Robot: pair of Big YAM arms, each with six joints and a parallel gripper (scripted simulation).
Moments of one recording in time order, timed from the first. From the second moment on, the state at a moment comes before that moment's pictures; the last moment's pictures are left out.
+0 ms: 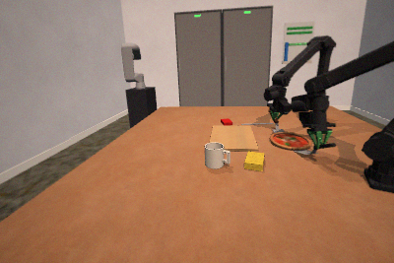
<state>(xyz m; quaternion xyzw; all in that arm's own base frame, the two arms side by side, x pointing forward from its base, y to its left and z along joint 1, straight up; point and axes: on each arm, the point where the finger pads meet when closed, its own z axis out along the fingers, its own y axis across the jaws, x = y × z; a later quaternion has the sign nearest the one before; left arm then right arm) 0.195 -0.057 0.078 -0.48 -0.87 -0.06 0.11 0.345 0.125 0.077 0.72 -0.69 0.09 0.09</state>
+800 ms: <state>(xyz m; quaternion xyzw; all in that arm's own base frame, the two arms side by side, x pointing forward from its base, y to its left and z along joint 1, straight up) 0.195 -0.057 0.078 -0.48 -0.87 -0.06 0.11 0.344 0.146 0.077 0.71 -0.69 0.09 0.09</state>
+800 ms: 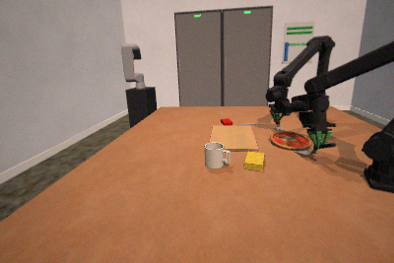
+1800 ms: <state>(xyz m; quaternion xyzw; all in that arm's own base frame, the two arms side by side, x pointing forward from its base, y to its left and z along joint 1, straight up) 0.195 -0.057 0.078 -0.48 -0.87 -0.06 0.11 0.343 0.180 0.077 0.72 -0.69 0.10 0.09</state>
